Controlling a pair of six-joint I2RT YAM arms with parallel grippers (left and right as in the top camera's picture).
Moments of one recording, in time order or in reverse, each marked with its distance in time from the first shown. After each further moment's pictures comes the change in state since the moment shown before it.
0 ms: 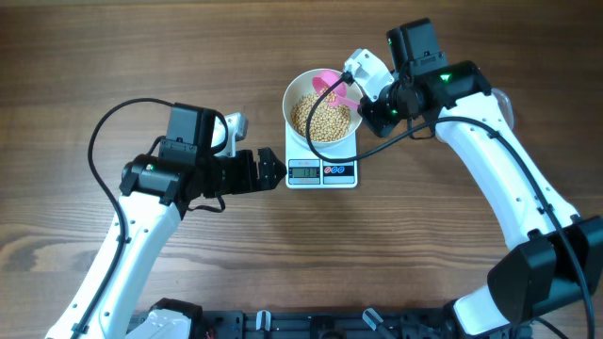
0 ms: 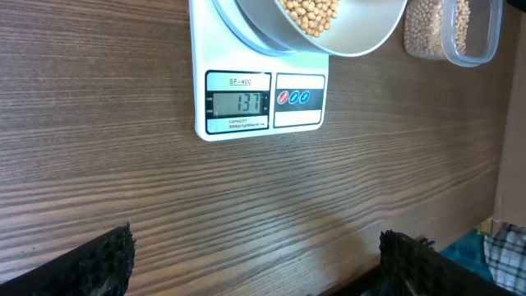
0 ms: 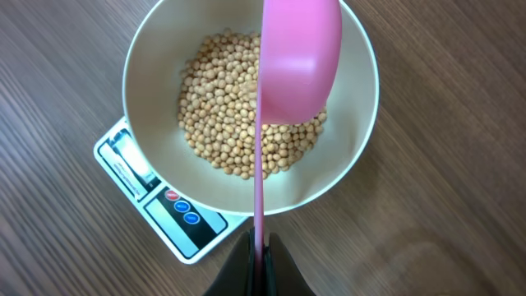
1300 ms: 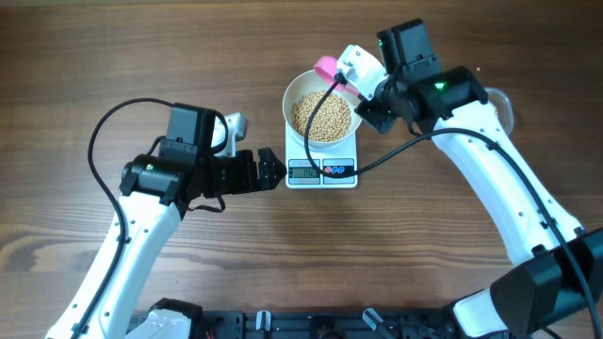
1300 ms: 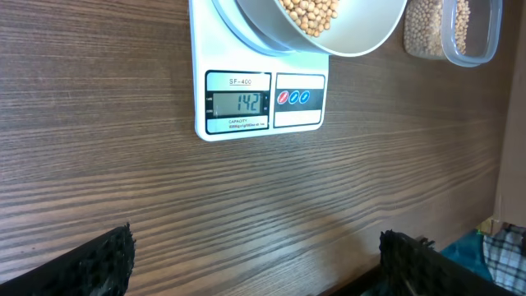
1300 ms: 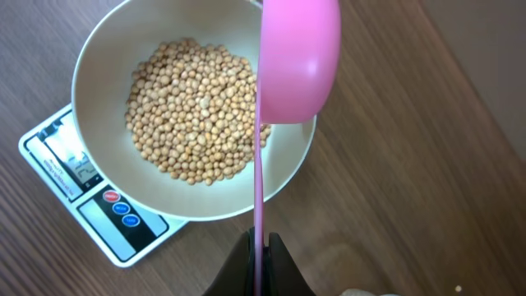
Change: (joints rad) left arm 0.000 0.000 0.000 0.000 0.000 0.000; right arm 0.056 -0.041 0.000 0.074 0.179 -0.102
